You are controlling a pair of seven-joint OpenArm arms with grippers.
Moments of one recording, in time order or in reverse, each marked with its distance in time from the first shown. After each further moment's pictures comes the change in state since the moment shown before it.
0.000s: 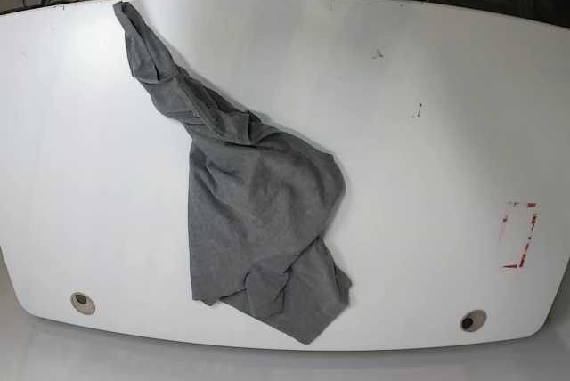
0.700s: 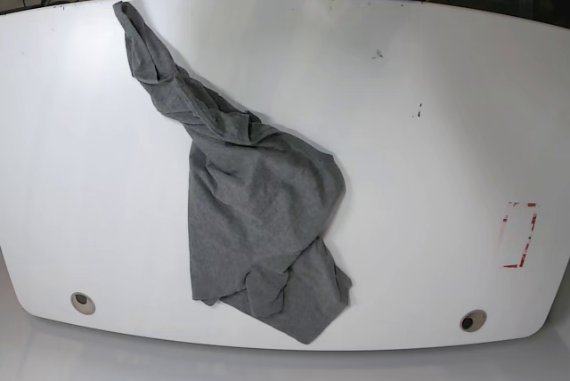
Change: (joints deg) left arm 22.4 1.8 0.2 35.0 -3.1 0.0 0.9; right arm -16.7 -0.3 -0.1 25.2 -0.1 0.3 -0.3
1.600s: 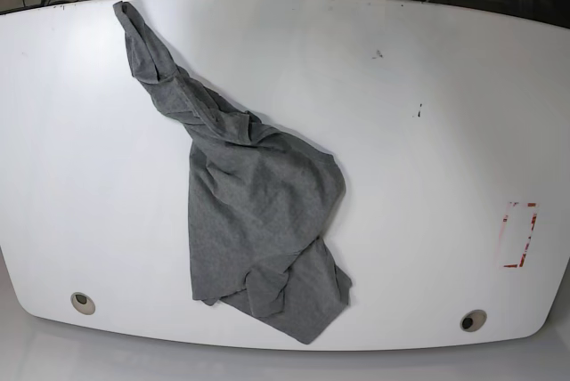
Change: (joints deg) left arm 22.5 0.3 -2.6 40.1 -10.3 -0.3 0.0; right arm -17.1 -0.5 -0.1 34.4 0.0 0.1 -0.8
